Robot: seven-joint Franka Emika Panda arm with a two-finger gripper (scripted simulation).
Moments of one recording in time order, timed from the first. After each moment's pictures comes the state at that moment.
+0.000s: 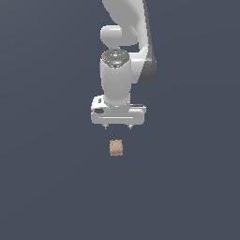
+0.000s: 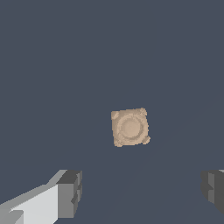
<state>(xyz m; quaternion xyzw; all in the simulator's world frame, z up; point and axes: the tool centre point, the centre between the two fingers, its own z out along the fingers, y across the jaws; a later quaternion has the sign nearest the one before) 0.004 -0.008 0.184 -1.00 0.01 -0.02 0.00</state>
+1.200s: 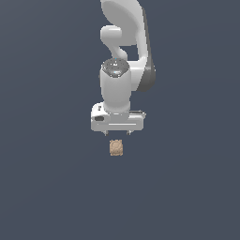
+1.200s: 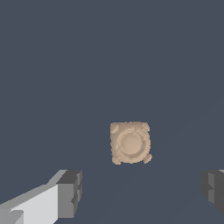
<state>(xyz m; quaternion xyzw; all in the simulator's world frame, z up) 0.024 -0.010 0.167 -1.00 -0.01 -0.03 0.00</state>
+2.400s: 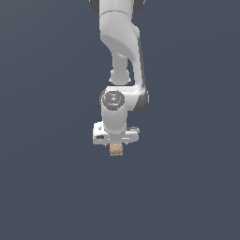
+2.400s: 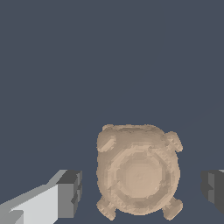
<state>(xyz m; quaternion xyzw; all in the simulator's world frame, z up) 0.027 -0.019 0.074 -1.00 -0.04 0.00 0.00</state>
